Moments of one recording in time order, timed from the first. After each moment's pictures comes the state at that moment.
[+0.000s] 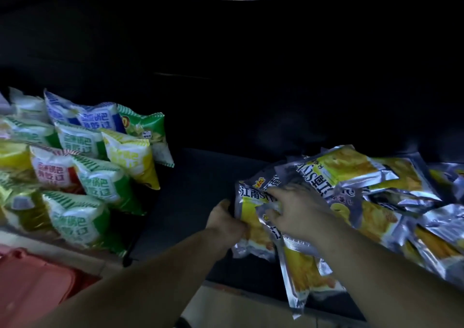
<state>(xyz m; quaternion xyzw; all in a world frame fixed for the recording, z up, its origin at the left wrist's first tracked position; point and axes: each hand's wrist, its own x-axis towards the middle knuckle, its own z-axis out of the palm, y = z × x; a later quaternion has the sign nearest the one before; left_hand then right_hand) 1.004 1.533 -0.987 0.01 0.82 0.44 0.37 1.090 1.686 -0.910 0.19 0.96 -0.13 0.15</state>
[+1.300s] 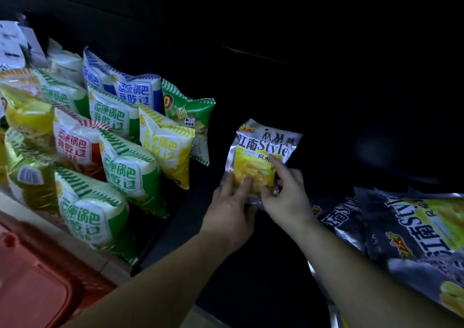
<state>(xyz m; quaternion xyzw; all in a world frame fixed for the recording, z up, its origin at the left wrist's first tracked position) 0.912 1.494 -1.038 0.23 0.92 0.27 0.14 0.949 1.637 -1.004 0.24 0.83 -0.50 -0.05</state>
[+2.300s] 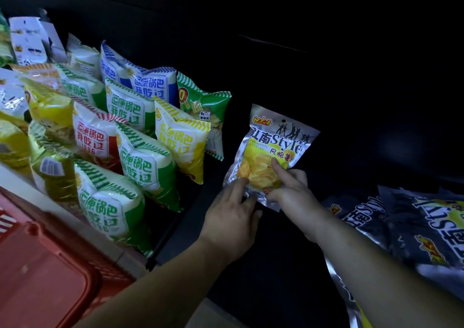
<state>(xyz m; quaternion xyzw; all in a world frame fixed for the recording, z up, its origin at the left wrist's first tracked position) 0.916 1.464 -1.066 0.33 0.93 0.15 -0.01 0.939 1.627 -1.002 0.26 0.75 -0.60 0.07</state>
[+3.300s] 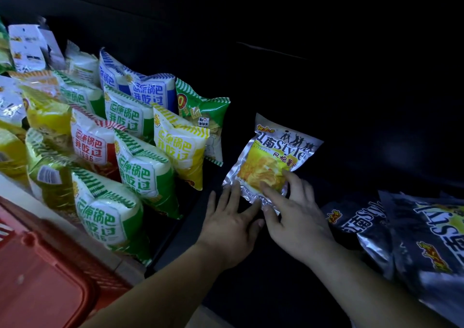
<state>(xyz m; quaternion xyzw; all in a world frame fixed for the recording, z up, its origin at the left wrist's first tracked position) 0.912 1.459 -1.069 0.32 0.94 0.12 0.08 0.967 1.623 -1.010 0.11 0.97 -0.23 0.02</state>
